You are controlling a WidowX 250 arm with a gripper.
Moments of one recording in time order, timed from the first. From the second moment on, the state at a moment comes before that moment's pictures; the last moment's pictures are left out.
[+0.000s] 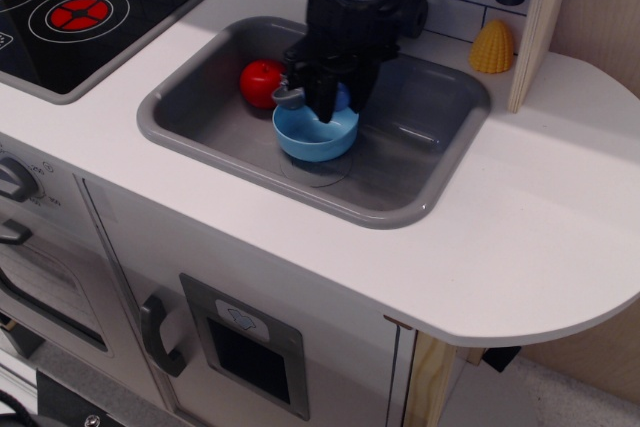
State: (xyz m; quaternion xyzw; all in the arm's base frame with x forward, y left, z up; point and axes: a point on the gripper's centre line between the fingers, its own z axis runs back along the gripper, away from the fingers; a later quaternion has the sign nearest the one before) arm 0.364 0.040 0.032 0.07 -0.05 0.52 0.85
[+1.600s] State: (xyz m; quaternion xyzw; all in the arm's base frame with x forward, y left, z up) arm 0.319 -0.013 0.017 -0.01 -0.07 0.01 1.00
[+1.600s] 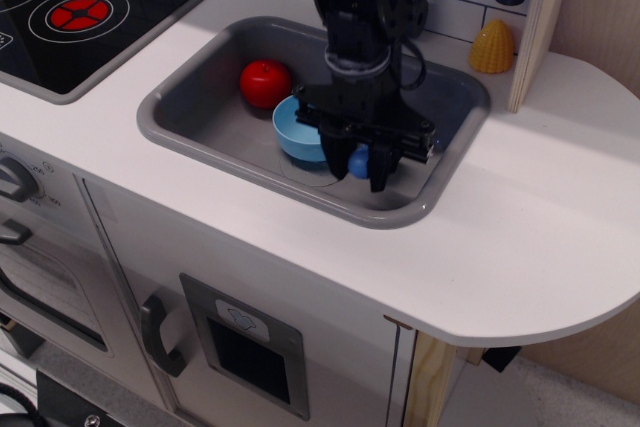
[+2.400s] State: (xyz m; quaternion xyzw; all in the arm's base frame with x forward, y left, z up) arm 0.322 -0.014 0.009 0.01 0.00 0.05 1.00
